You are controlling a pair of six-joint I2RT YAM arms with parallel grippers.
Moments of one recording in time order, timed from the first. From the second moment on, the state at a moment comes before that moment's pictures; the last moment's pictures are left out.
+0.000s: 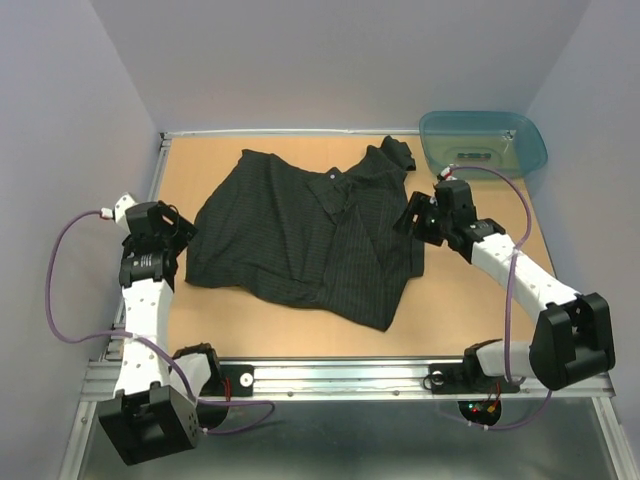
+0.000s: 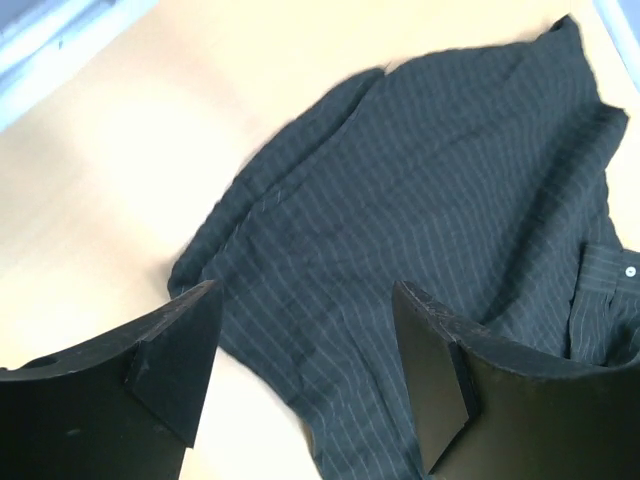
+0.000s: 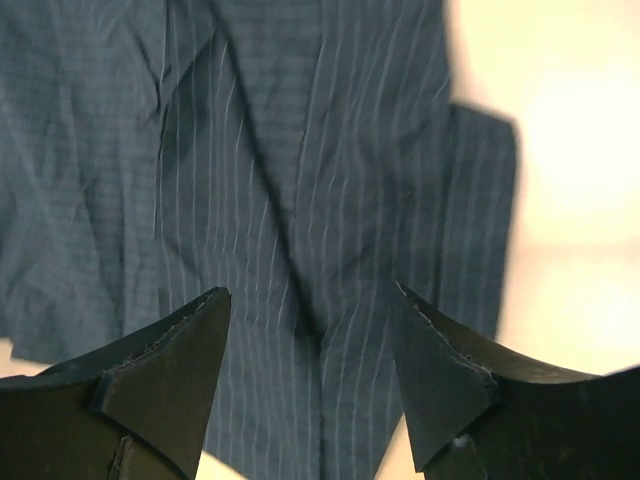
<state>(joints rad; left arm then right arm) 0.23 0.92 0.79 -0.53 -0.13 -0.64 0.29 1.30 0.91 -0.32 -0.03 0.58</state>
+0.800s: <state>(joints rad) 0.07 1.82 1.14 -0.30 -0.08 -0.52 0.32 1.42 0.74 -0.17 -0.12 0.79</state>
